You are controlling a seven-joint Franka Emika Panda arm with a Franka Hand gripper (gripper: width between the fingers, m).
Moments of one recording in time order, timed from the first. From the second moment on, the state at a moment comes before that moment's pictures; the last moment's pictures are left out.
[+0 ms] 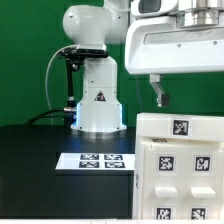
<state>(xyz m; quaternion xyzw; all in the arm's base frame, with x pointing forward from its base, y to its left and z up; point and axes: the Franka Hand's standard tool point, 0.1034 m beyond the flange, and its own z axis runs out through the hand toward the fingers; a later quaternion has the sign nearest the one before) 0.642 0.092 0.185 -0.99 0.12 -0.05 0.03</state>
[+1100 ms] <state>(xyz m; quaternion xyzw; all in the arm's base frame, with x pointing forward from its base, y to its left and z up) 0.639 0.083 0.175 -0.87 -0.48 -0.03 -0.06</state>
